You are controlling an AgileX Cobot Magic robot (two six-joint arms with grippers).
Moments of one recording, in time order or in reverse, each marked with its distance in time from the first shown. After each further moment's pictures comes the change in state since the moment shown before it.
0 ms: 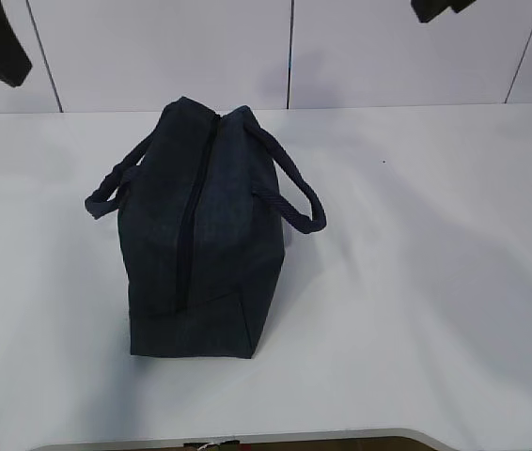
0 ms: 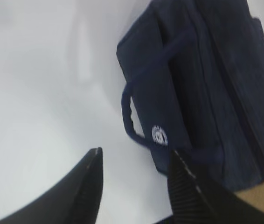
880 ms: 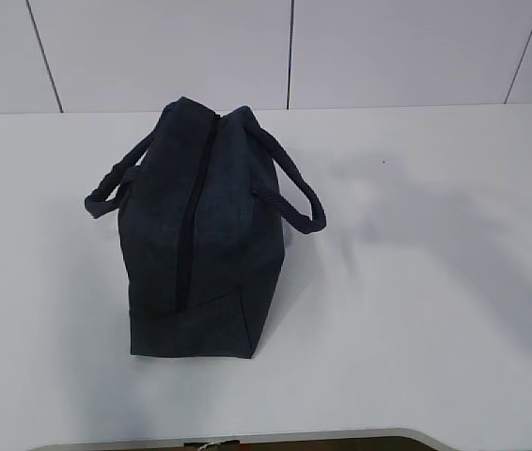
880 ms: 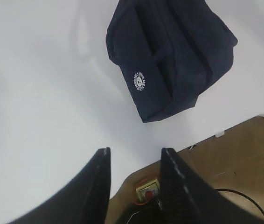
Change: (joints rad) left arm 0.000 -0.720 0.421 0.002 0.008 -0.002; right arm 0.000 -0.828 0.589 0.038 0.013 0.023
